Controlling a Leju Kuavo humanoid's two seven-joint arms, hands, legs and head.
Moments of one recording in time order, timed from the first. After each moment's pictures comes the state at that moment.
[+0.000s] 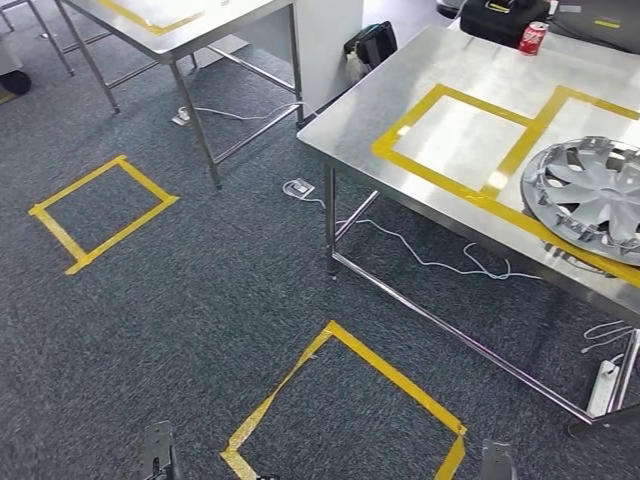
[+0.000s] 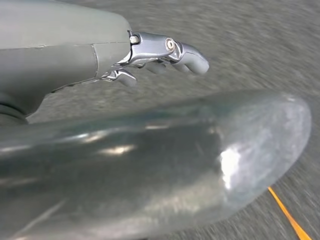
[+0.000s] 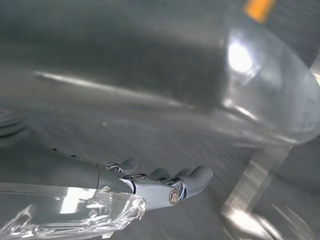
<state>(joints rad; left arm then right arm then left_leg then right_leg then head) -0.18 -0.33 0.87 -0.22 -0.81 0.45 -0.38 -0.03 0.19 -0.74 -0.46 0.61 -0.42 -0.50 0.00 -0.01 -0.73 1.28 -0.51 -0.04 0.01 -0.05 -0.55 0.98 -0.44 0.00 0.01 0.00</state>
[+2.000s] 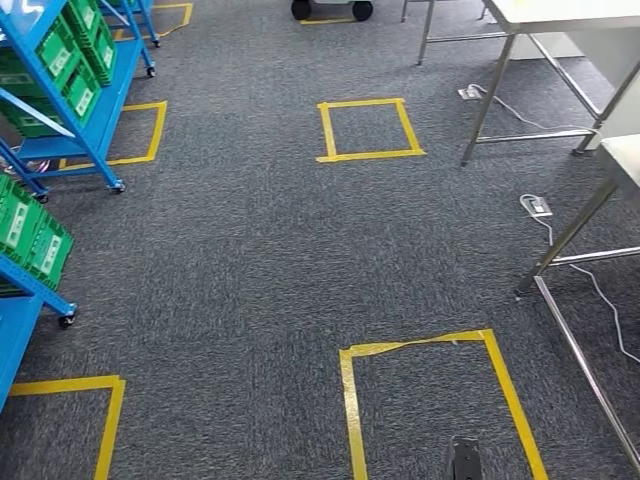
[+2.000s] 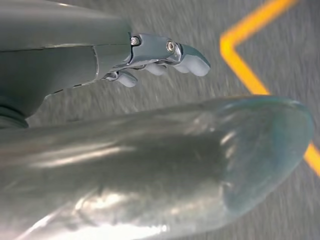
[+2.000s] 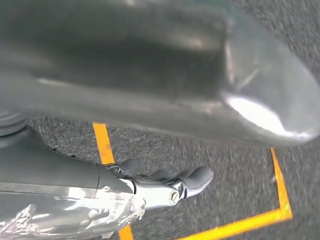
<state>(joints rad) -0.09 -0.17 1.11 -0.22 -0.30 0.34 -0.57 -0.09 0.20 -0.80 -0.30 0.69 -0.27 -0.63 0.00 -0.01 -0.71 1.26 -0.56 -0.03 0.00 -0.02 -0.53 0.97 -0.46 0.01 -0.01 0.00</state>
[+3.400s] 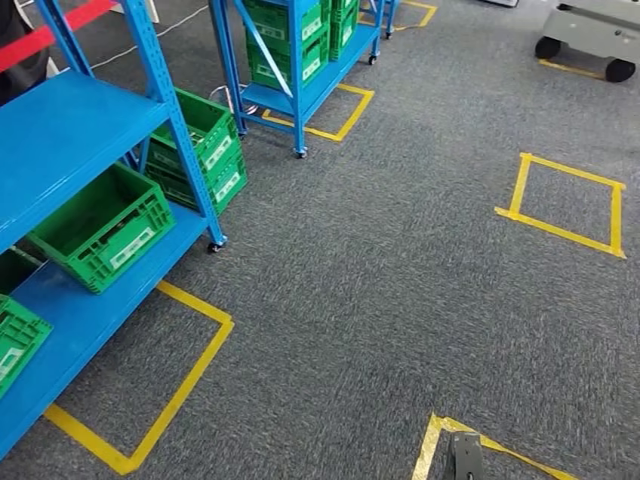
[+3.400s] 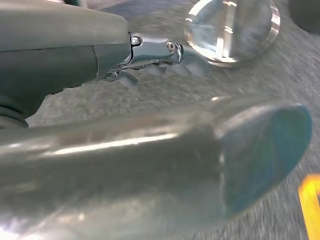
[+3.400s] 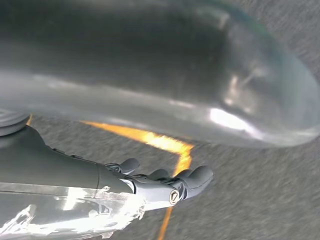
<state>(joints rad) -0.11 -0.20 1.11 -0.20 -0.38 0.64 -0.45 -0.10 0.21 -0.80 -0.33 0.70 -0.29 -0.64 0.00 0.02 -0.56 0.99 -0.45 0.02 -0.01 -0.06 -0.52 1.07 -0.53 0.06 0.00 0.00</state>
